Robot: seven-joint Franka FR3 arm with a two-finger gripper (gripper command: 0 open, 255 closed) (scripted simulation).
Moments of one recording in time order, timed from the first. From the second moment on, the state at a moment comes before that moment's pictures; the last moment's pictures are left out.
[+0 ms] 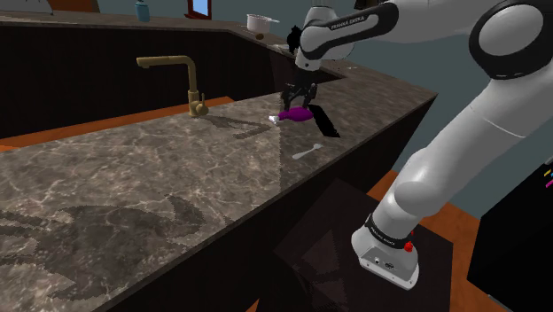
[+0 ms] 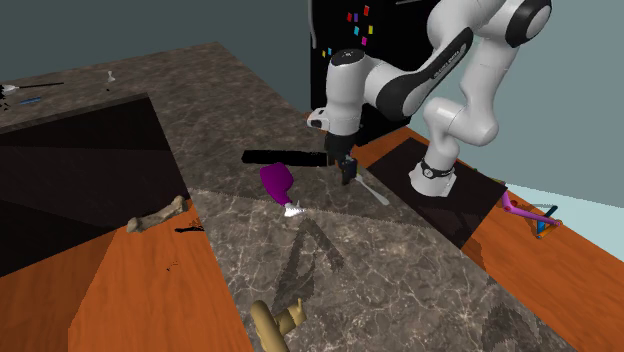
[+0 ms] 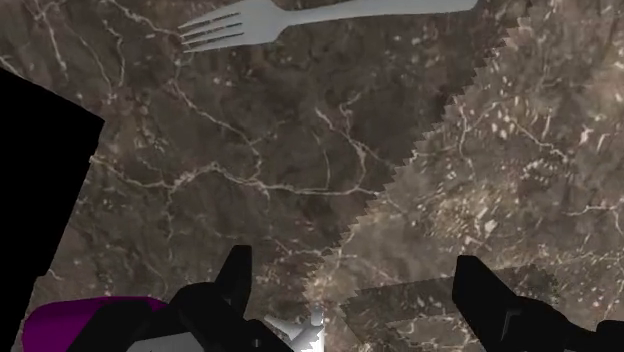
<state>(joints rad) -0.05 -0.18 -0.20 -2.21 0.00 2.04 0.09</state>
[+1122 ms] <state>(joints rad) -0.10 0.27 -0.24 -1.96 0.19 2.27 0.02</state>
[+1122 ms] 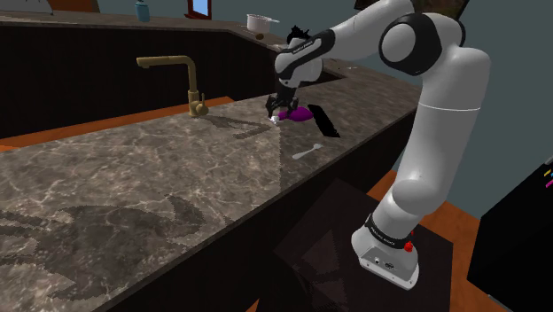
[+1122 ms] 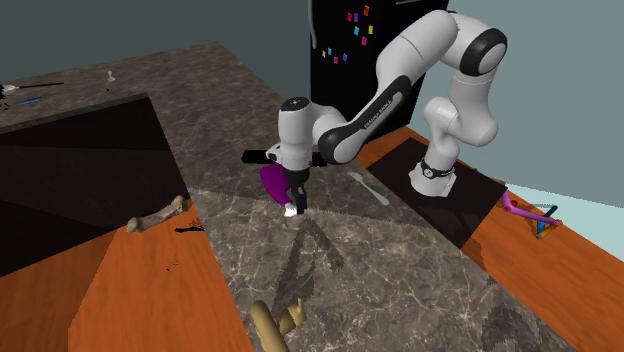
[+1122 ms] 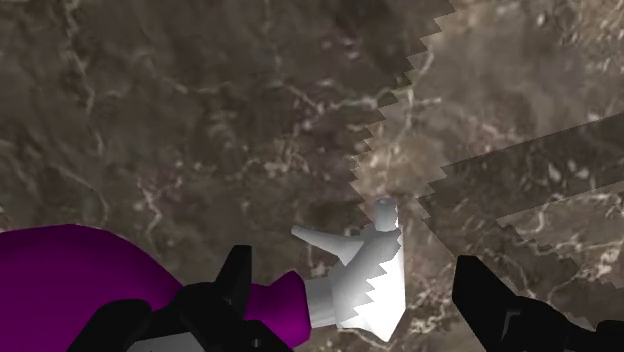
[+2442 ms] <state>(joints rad) -0.10 0.29 -0.24 -1.96 0.20 2.29 0.02</state>
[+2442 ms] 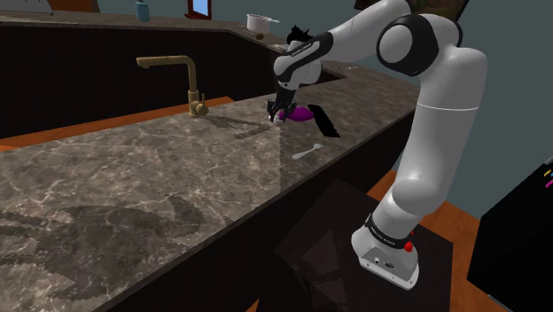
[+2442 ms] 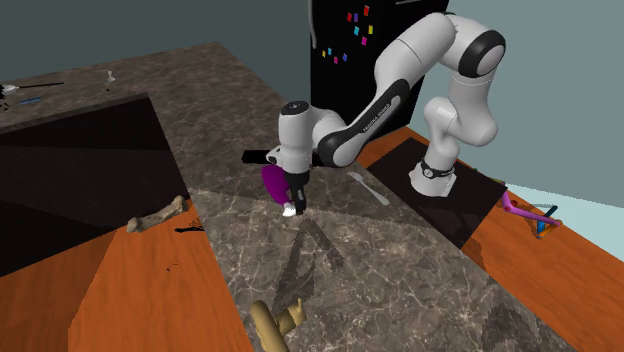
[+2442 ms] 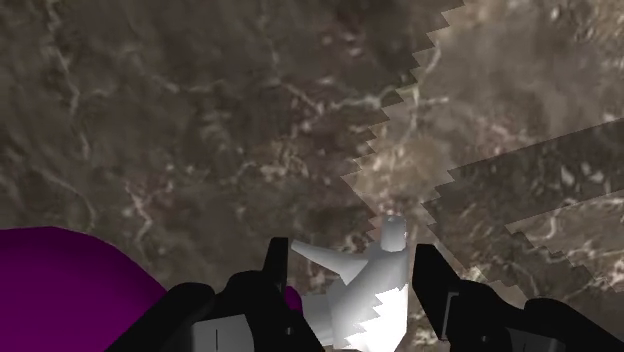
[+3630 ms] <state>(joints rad) -0.10 0.19 -0.25 -1.86 0.15 2.09 0.06</state>
